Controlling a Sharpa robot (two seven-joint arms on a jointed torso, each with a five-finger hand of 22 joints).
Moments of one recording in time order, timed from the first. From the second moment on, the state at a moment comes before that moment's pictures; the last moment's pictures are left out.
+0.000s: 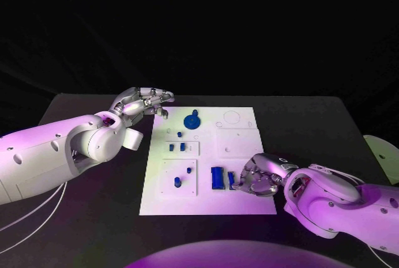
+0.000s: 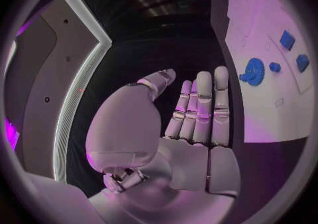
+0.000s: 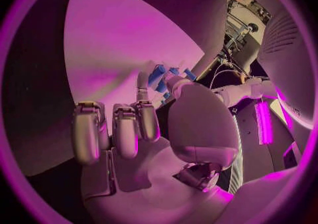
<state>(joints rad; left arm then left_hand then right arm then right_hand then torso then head) 1.19 -0.87 -0.04 1.47 -0.13 -0.17 0.34 1.26 -0.17 0.47 0.03 0.30 0.90 0.18 0.22 0.34 0.92 0.14 0.28 0.09 1.02 0.06 1.13 0.42 0.17 1.03 0.16 0.45 1.16 1.03 -1.08 -0.17 1.98 -1.45 -0.41 -0.48 1.05 -0.23 0.41 0.29 0.06 1.14 0.03 0.29 0.62 1.47 -0.04 1.40 1.31 1.46 -0.10 1.56 1.31 0.04 1.47 0.02 1.47 1.31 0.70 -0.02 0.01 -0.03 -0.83</state>
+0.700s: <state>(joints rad) 1.19 -0.87 -0.04 1.47 -0.13 -0.17 0.34 1.26 -0.17 0.47 0.03 0.30 0.90 0.18 0.22 0.34 0.92 0.14 0.29 0.09 1.02 0.06 1.13 0.42 0.17 1.03 0.16 0.45 1.16 1.03 -1.04 -0.17 1.94 -1.45 -0.40 -0.48 1.08 -0.23 0.41 0.29 0.06 1.14 0.03 0.29 0.61 1.47 -0.04 1.40 1.31 1.46 -0.10 1.56 1.31 0.04 1.47 0.02 1.47 1.31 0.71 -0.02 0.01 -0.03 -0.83</state>
